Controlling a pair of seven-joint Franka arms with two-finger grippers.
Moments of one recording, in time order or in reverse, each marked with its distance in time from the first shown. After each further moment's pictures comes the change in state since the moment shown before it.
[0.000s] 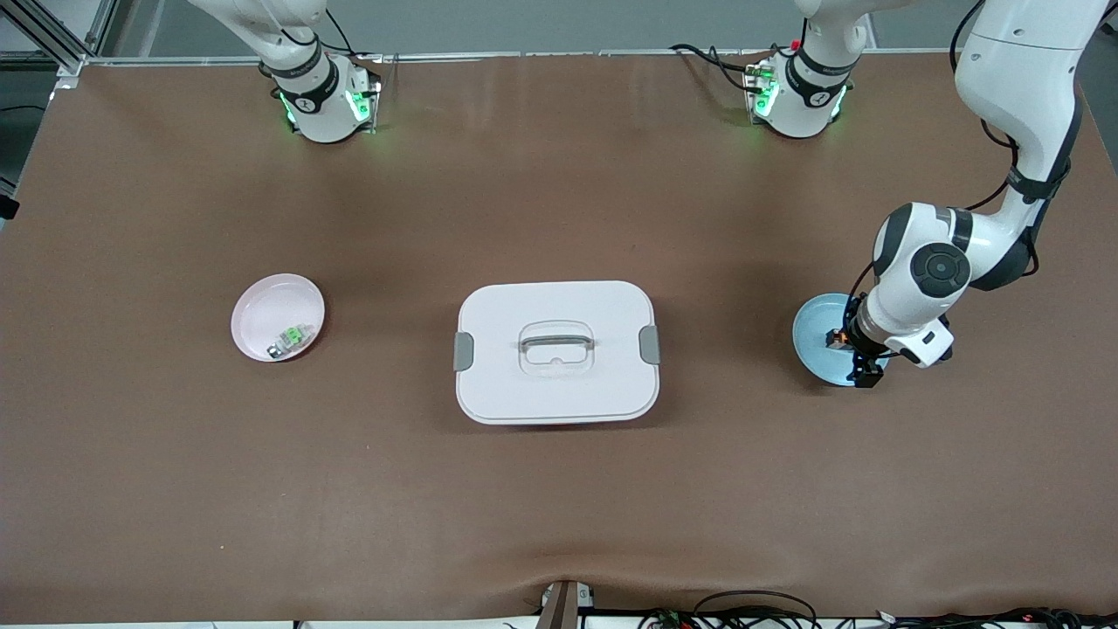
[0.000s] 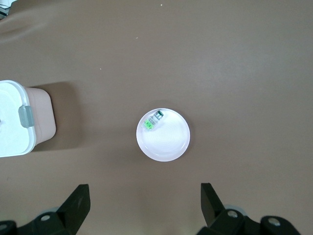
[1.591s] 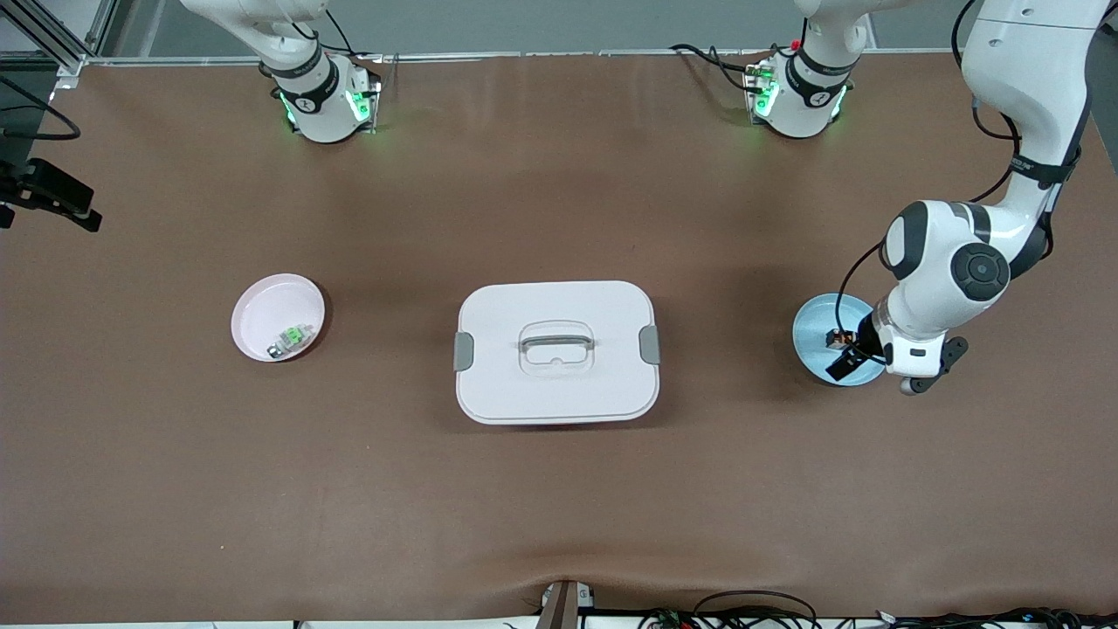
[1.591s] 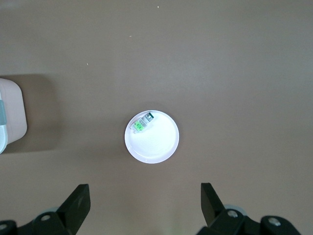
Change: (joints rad) left arm -0.006 -0.034 -0.001 0.029 -0.277 -0.044 1.197; right arm 0.170 -0.005 0.101 0.003 -0.242 0.024 0.176
